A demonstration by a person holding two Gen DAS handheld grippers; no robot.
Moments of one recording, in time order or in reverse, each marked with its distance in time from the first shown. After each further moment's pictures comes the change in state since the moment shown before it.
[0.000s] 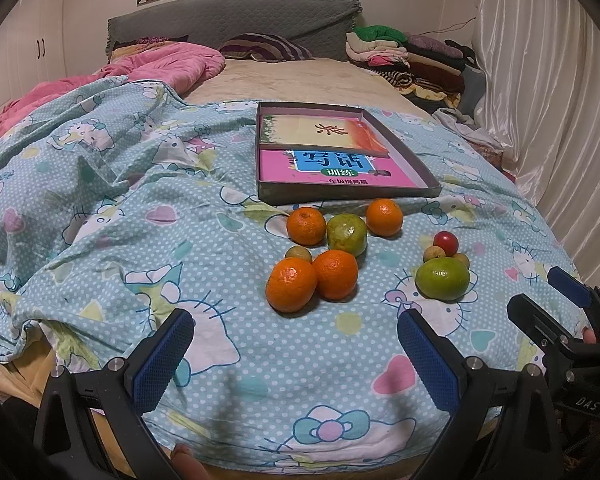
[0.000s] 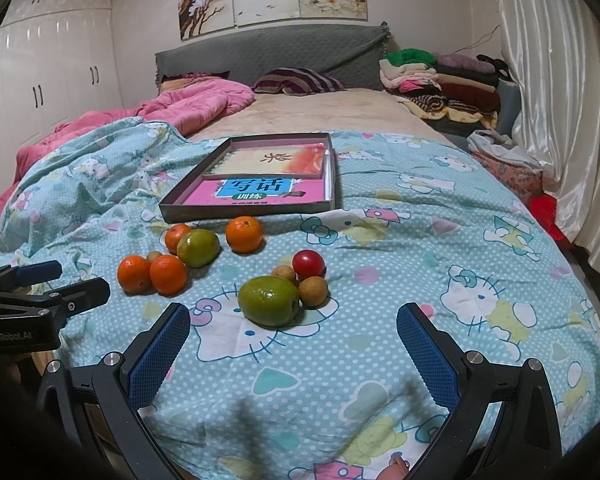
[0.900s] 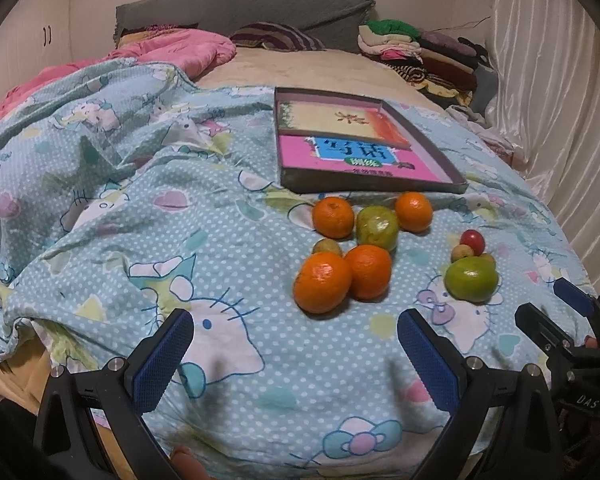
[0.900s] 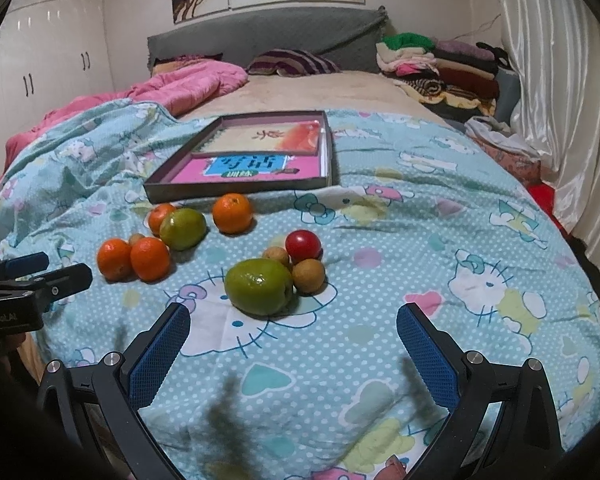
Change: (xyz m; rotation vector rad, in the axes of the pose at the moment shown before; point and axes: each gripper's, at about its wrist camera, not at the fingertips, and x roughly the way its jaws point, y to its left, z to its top) left arm 0.027 0.022 0.000 -0.016 -0.005 0.033; right arm 0.031 -0.001 -0.003 0.004 0.084 -0.025
